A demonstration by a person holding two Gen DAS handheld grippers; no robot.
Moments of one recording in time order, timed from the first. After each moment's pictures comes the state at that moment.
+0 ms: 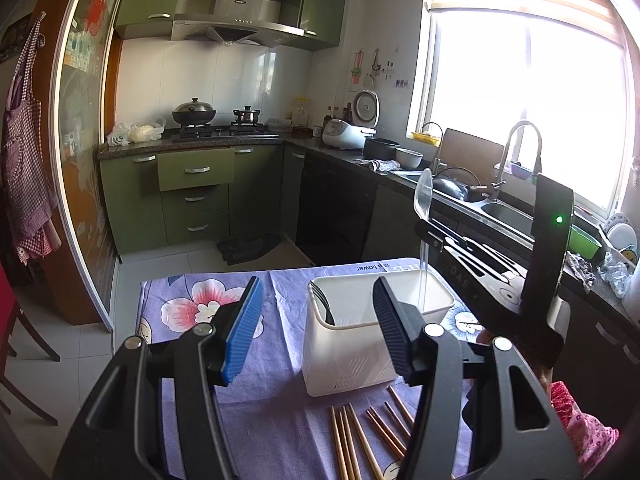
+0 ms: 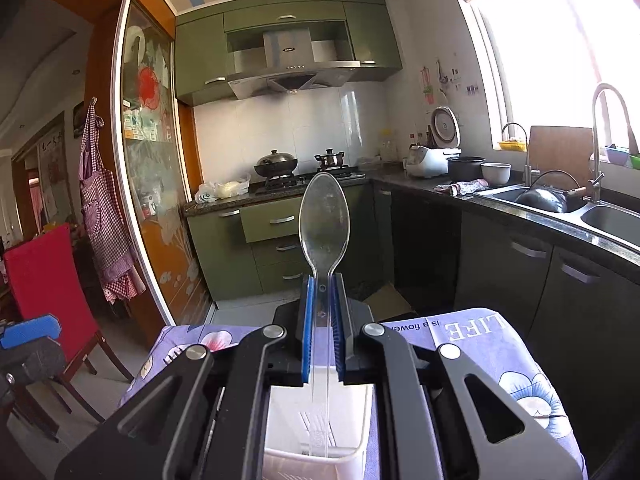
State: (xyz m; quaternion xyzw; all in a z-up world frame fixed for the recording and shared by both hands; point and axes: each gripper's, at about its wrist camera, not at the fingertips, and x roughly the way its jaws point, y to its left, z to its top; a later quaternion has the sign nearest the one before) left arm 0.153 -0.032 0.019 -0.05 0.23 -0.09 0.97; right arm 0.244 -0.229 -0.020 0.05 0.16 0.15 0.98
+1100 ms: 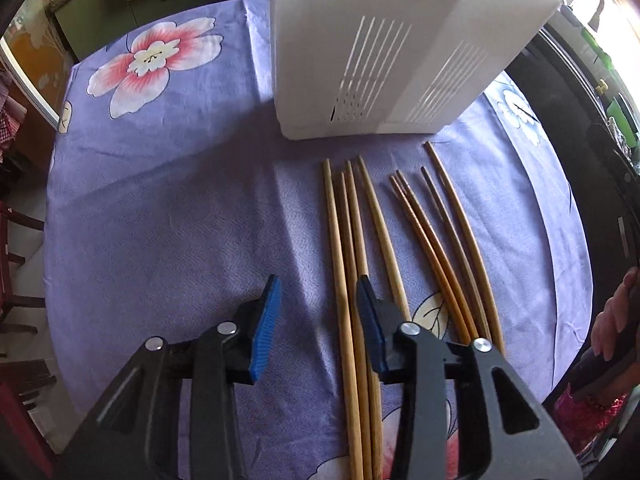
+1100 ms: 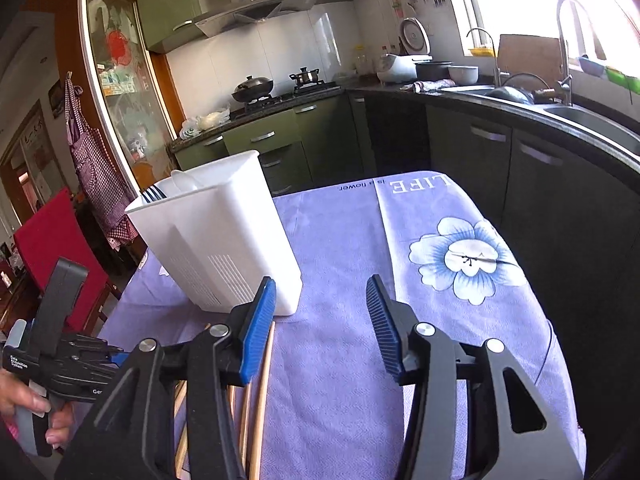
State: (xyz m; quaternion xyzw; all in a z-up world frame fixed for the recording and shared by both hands) left arm 0.184 -0.067 -0.154 -0.02 0.60 -0.09 0.79; right arm 0.151 -0.338 -0.107 0.10 0.32 0.14 0.93
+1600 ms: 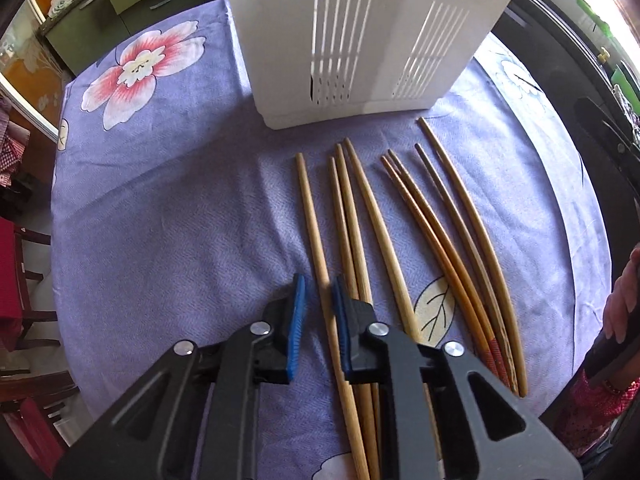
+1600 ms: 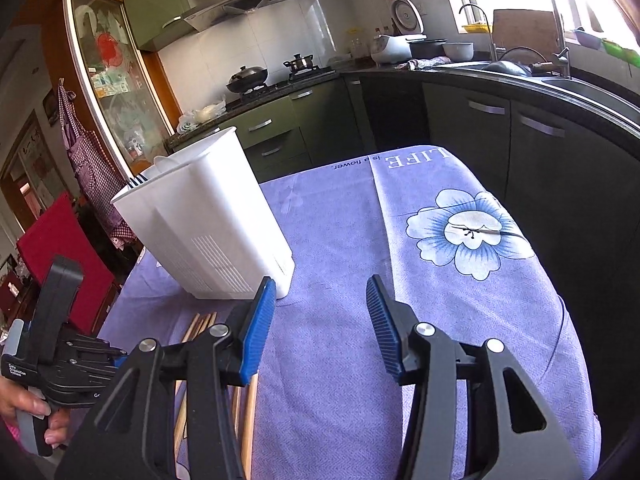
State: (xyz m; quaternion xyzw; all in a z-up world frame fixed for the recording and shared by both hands) left arm 0.179 -0.091 -0.155 0.05 0.61 -0.08 0.79; right arm 0.157 -0.338 -0.113 0.10 0.34 0.14 0.92
